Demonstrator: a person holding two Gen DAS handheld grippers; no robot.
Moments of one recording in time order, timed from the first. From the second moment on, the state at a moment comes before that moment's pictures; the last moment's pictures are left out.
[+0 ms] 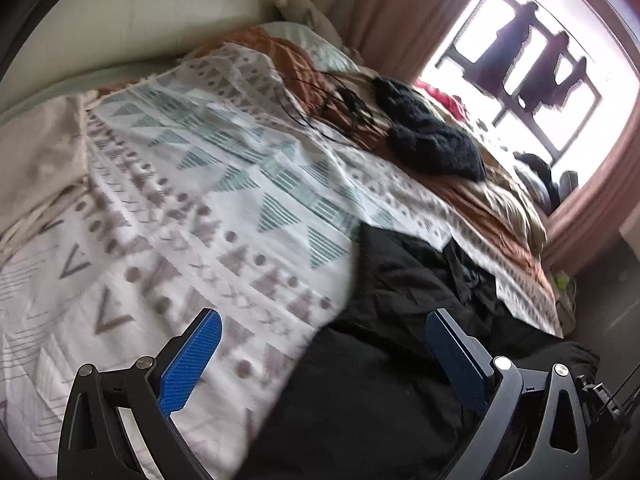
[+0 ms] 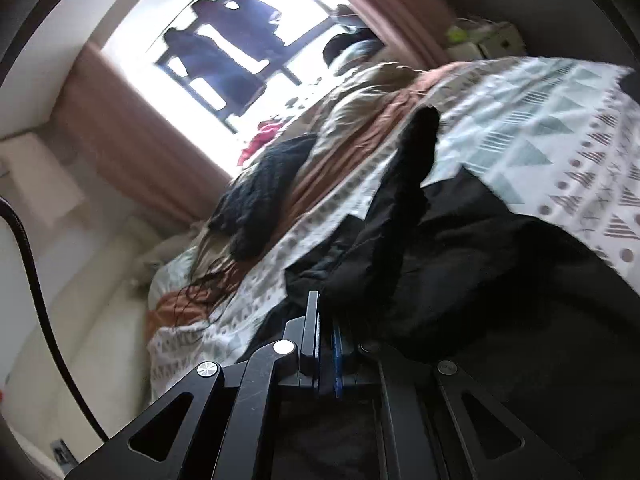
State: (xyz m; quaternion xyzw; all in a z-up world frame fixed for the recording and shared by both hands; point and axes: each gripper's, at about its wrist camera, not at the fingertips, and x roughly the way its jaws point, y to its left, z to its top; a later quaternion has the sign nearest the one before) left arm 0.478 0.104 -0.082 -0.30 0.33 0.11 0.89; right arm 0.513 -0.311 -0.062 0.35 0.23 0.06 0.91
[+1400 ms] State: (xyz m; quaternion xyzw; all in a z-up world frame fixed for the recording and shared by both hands) left arm 0.450 0.062 -0.061 -0.27 0.34 0.06 0.90; right arm 0.473 -0.284 -0.078 0.23 0.37 0.00 0.90
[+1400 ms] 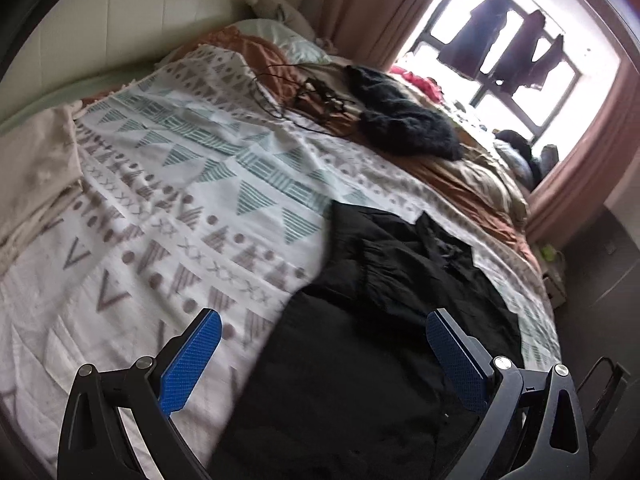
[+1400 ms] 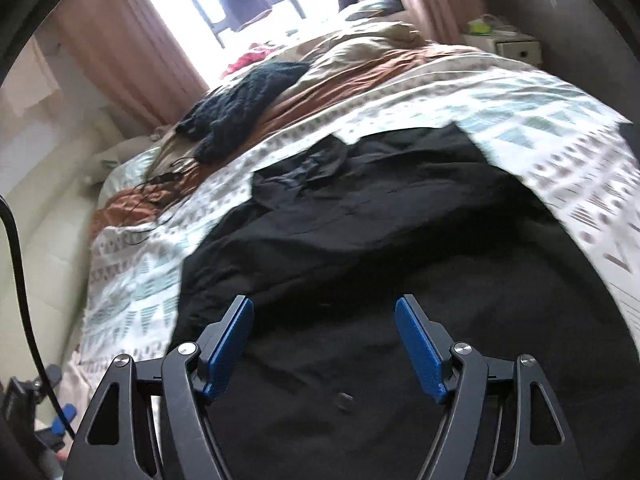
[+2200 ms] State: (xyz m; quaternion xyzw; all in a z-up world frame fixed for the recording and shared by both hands) left arm 0.277 0.024 -0.066 -0.18 0.35 0.05 0.92; right arm 0.295 -0.382 -0.057 0.24 0.34 0.00 0.91
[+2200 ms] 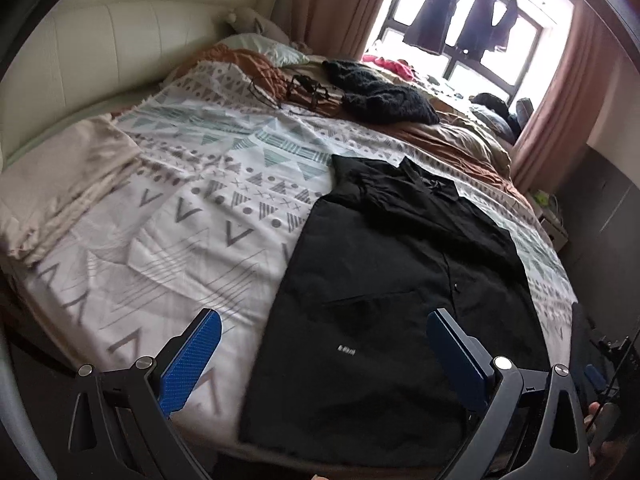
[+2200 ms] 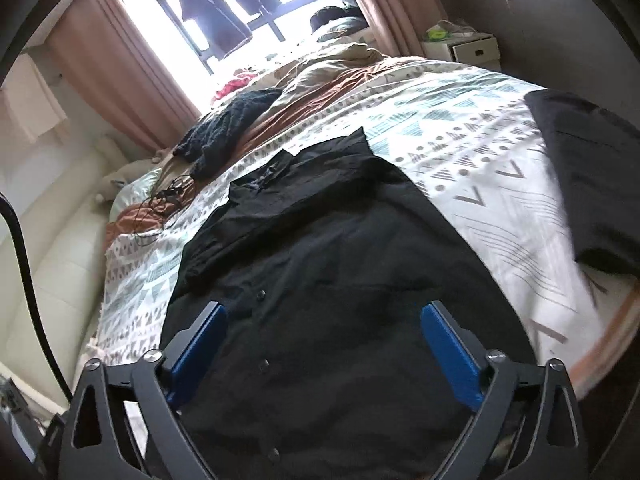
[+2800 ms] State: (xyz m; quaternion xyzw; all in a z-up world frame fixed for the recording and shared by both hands) left arm 0.193 0.055 -0.076 -0.14 0.35 0.05 0.92; right arm 0.193 -0.451 -0.087 0.23 0.35 -0.01 0.91
